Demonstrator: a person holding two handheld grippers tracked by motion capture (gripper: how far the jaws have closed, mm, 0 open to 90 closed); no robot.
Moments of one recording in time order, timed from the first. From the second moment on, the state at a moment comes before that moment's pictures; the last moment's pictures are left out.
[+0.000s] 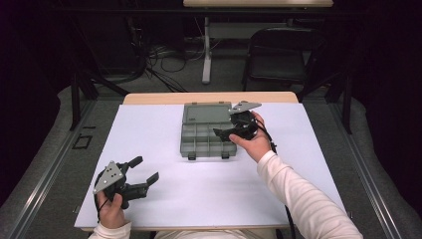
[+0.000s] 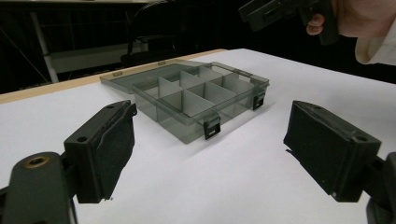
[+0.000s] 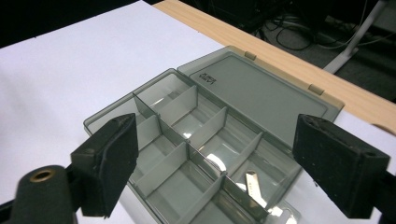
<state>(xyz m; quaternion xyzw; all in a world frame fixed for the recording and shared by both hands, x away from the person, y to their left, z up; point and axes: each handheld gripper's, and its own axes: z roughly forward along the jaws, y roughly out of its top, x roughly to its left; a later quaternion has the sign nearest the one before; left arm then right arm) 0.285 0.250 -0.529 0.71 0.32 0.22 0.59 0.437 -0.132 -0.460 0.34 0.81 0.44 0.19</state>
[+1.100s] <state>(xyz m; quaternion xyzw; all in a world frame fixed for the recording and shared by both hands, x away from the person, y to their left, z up) 0.293 0.242 -0.529 0.72 0.30 0.20 0.59 0.339 -0.176 -0.462 0.36 0.76 0.49 0.22</state>
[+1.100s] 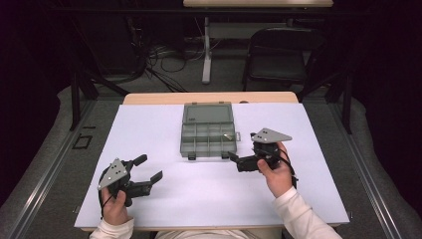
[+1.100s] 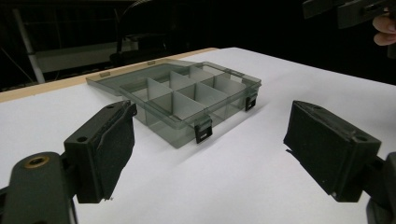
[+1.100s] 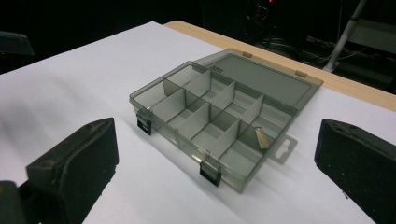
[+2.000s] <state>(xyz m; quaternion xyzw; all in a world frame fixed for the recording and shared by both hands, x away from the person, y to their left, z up) 0.296 0.244 -0.531 0.72 0.30 0.20 0.59 0.280 -0.247 -0.504 0.42 0.73 0.48 0.26</state>
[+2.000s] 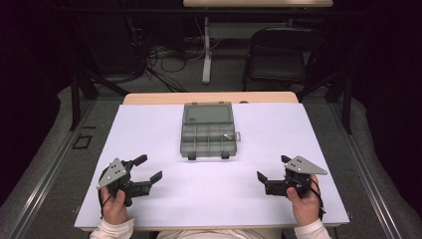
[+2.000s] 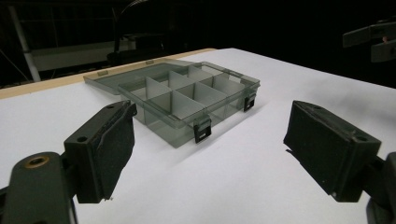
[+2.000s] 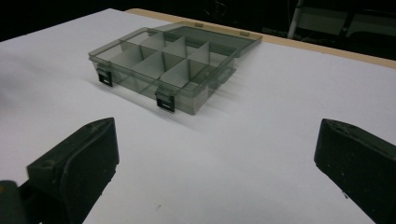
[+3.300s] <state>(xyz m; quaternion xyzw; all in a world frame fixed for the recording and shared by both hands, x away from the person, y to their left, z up) 0.298 0.242 -0.532 0.73 0.30 0.20 0.59 0.292 -0.285 -0.542 0.50 0.69 0.46 0.24</state>
